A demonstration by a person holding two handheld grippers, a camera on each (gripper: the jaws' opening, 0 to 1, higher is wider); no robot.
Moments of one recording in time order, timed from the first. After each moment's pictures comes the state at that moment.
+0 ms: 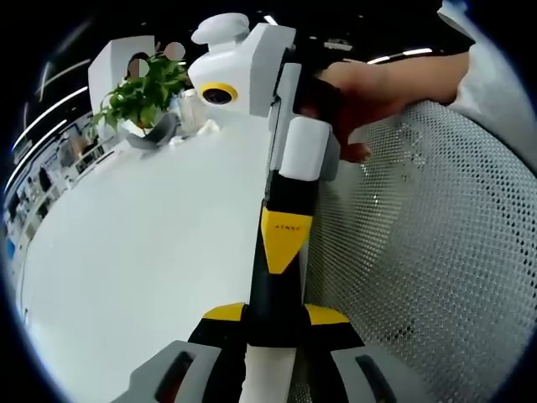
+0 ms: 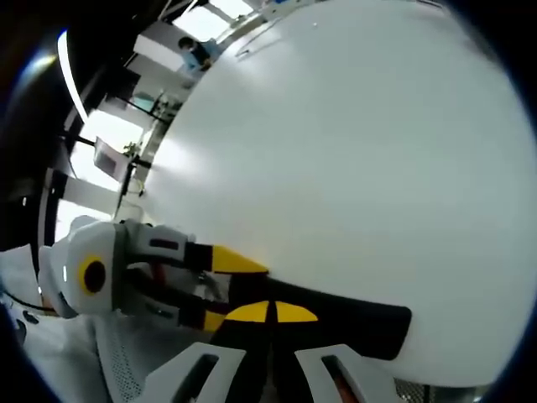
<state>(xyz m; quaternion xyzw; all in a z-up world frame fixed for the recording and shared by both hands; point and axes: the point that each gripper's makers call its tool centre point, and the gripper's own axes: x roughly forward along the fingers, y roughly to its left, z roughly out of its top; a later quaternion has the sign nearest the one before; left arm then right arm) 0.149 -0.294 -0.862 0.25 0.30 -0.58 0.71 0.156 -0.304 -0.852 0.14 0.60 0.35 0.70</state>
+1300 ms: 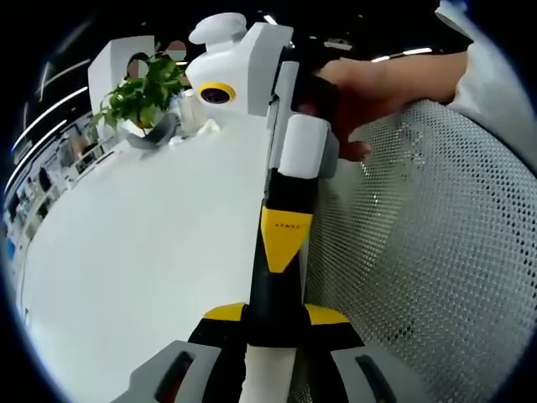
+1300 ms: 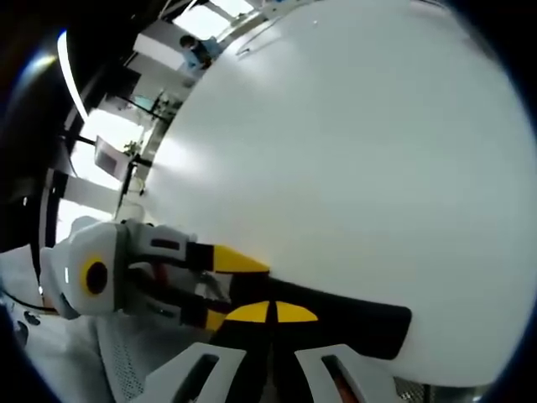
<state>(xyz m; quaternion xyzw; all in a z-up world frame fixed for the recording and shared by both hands) 0.149 -0.295 -0.861 0.25 0.30 -0.58 0.71 0.155 -0.304 -0.849 0.14 0.61 0.36 0.69</state>
